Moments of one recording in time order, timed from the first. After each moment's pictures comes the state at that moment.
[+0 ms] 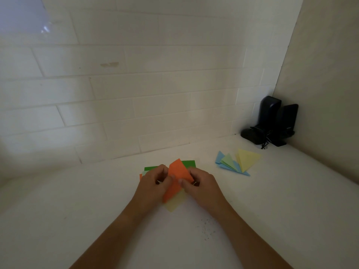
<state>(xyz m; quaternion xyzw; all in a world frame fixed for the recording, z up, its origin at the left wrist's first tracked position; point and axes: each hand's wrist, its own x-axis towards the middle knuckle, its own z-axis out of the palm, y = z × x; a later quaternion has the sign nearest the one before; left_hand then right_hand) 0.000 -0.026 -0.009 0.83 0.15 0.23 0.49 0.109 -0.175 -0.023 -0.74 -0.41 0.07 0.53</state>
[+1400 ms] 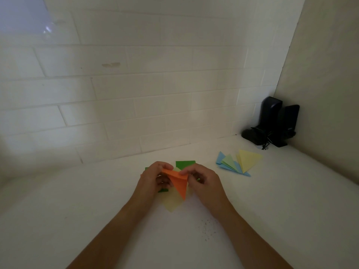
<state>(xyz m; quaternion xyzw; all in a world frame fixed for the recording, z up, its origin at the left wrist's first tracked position) 0.006 -0.022 -0.004 0.63 0.19 0.21 0.72 0.112 -0.176 -0.024 -0.70 -0.38 0.04 0.60</state>
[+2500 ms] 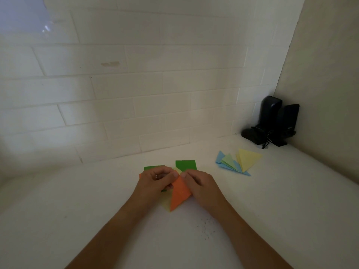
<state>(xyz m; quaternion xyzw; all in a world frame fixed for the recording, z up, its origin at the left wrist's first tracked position) -0.002 -0.026 -0.005 0.72 0.15 0.20 0.65 0.104 -0.176 -0.018 -0.73 -0.41 0.10 0.53</state>
